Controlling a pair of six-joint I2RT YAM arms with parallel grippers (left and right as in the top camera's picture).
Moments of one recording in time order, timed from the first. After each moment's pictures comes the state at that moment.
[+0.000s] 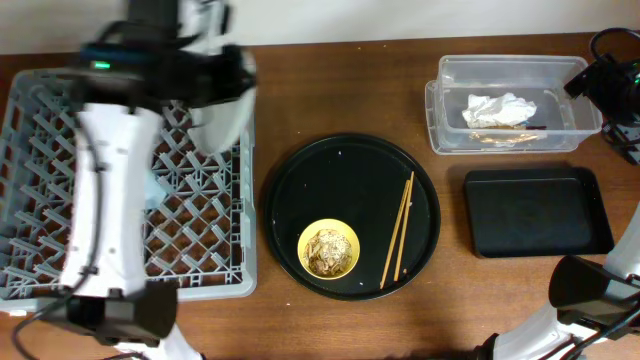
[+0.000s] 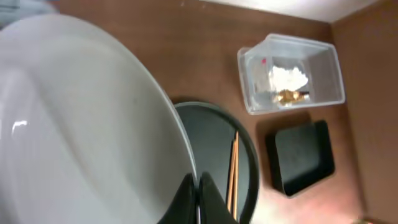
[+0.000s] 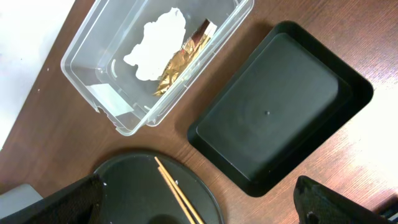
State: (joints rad) left arm -0.15 1.86 2.23 -1.29 0.45 -0.25; right arm -0.39 1.86 2.36 -1.69 -0.07 0.55
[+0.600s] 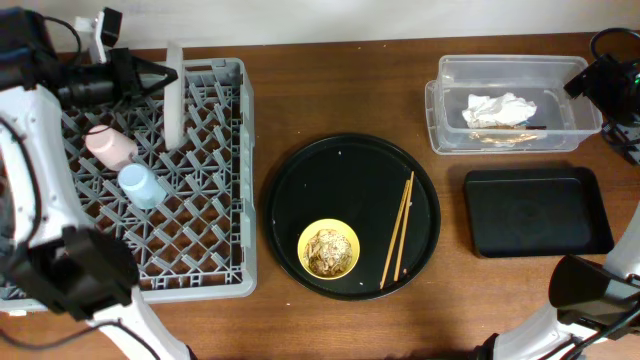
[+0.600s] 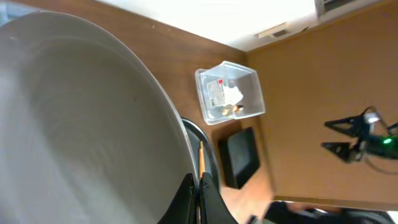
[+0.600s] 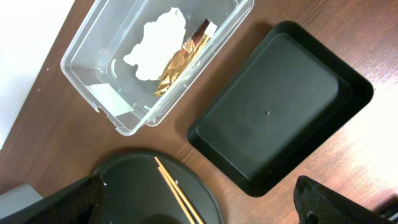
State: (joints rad) left arm 0.33 2.09 2.23 -1.37 1.11 0.10; right arm -0.39 1.86 2.36 -1.69 -0.07 0.55
